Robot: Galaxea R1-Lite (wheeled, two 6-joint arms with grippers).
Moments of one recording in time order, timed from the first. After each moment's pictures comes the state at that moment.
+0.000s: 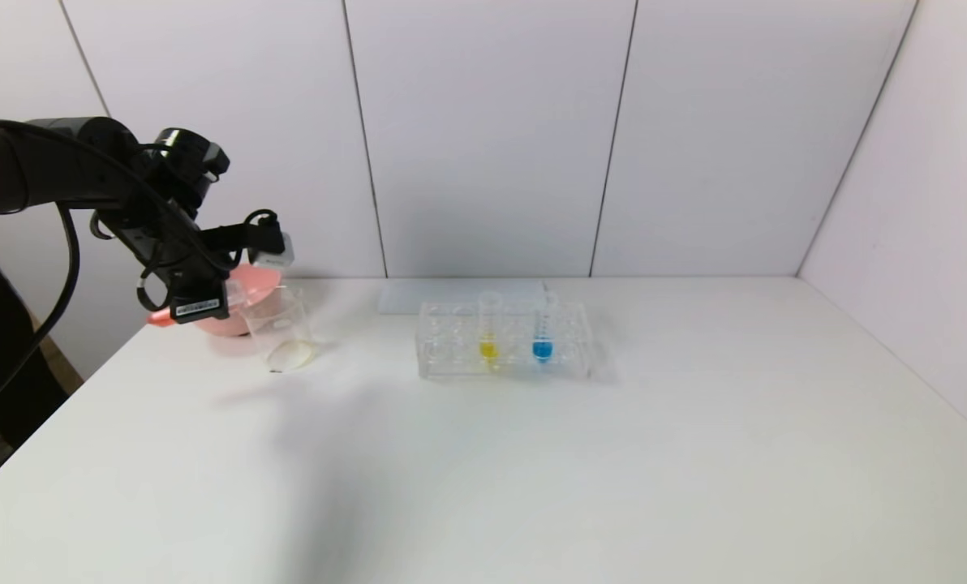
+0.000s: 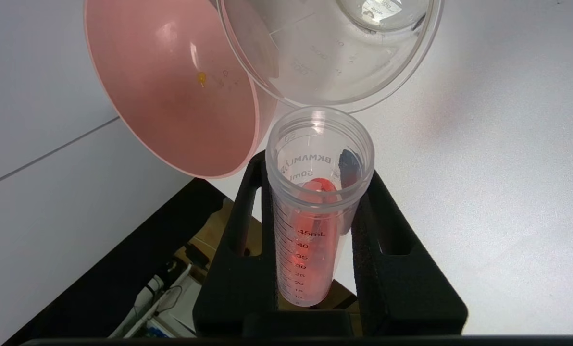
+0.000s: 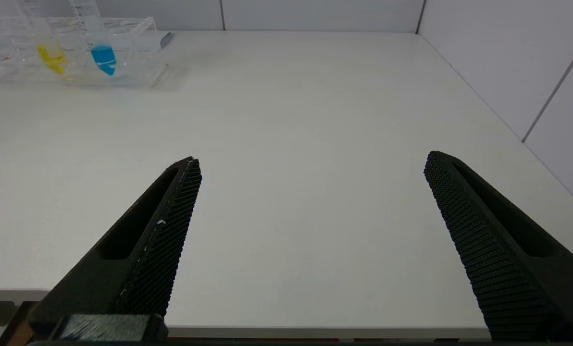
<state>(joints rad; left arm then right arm) -0.01 2.11 -1.98 0.85 0.15 1.16 0.00 0.00 0.00 0.00 0.00 0.00</state>
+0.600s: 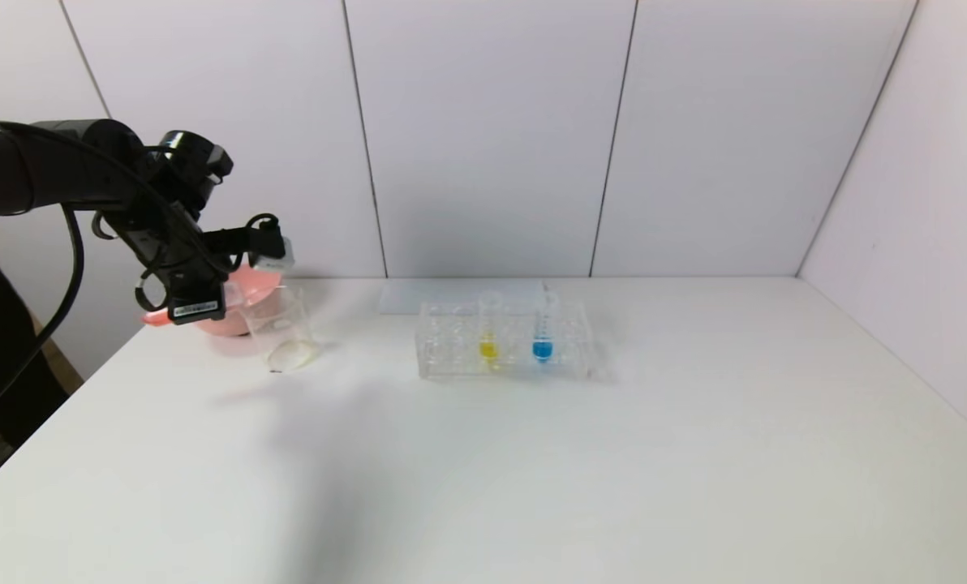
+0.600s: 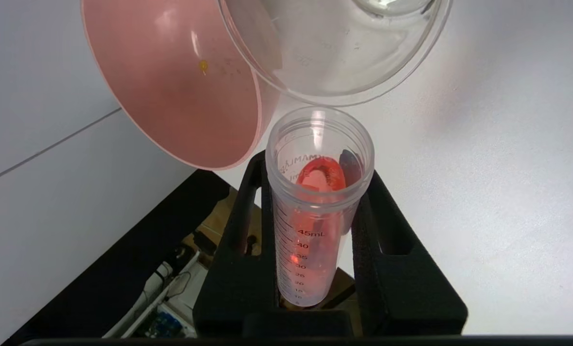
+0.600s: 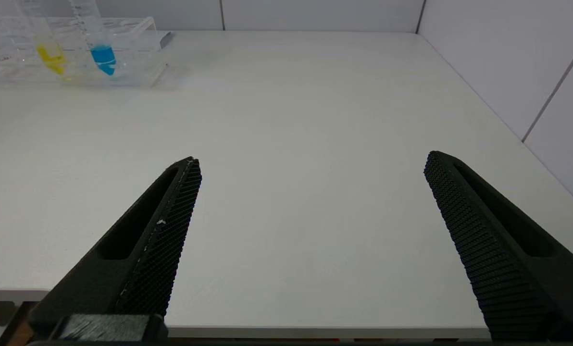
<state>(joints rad) -0.01 2.12 -1.98 0.85 0.20 1.18 0.00 0.00 0.00 0.00 0.00 0.00</state>
